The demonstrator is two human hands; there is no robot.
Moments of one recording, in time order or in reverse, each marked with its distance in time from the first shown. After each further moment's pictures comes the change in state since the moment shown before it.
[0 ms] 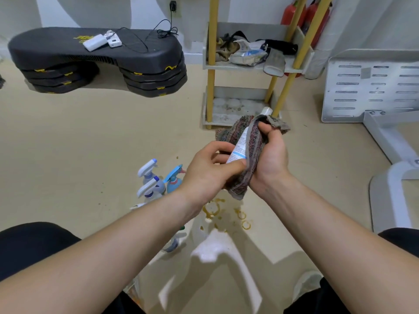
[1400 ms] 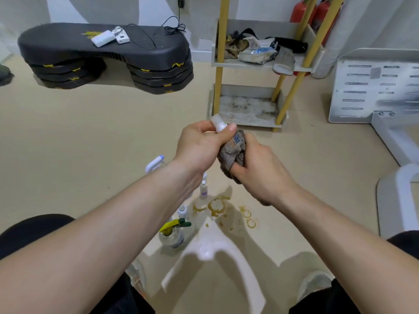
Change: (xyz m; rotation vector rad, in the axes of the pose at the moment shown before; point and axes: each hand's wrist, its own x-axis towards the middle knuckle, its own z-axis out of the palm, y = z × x) left_hand 0.021 0.023 -0.030 -0.022 0.159 0.021; right_hand -0.018 0.006 -0.011 -1.710 -0.210 -0.589
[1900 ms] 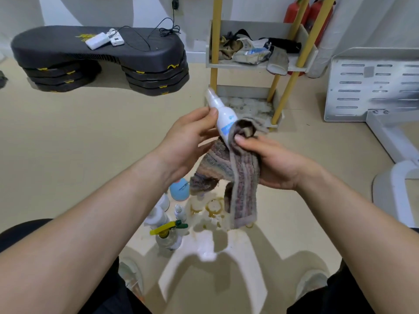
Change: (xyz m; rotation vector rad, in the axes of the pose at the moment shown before) left_hand 0.012 0.011 -0.014 -0.187 -0.269 -0.005; right_hand 0.014 0.016 -0.027 1.416 -0.616 0.262
